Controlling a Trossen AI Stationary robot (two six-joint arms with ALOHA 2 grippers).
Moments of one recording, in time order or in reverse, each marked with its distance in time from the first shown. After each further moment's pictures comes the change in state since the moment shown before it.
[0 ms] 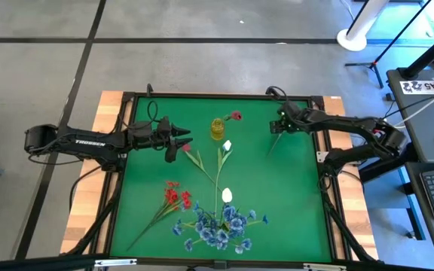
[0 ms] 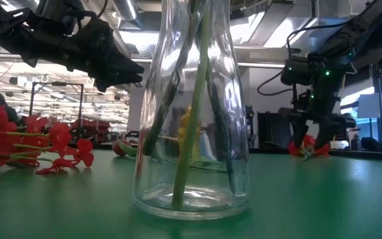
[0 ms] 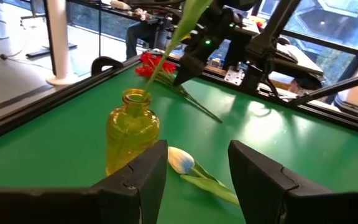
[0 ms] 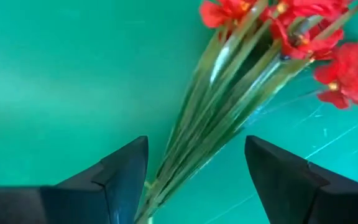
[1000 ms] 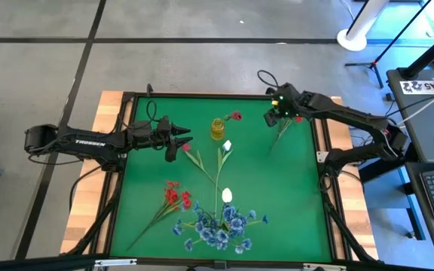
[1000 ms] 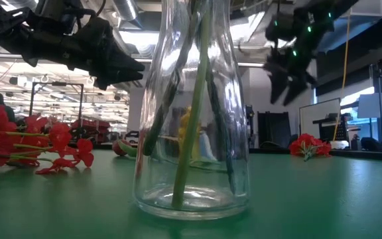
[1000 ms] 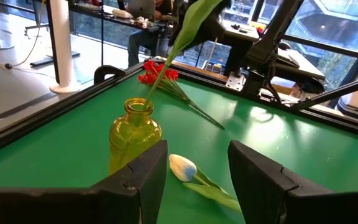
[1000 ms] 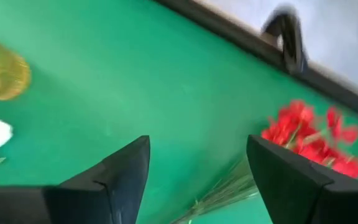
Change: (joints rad) left arm 0.000 0.000 0.000 0.024 -0.015 0.019; right arm 0.093 -0.035 0.388 -0.278 -0.015 -0.377
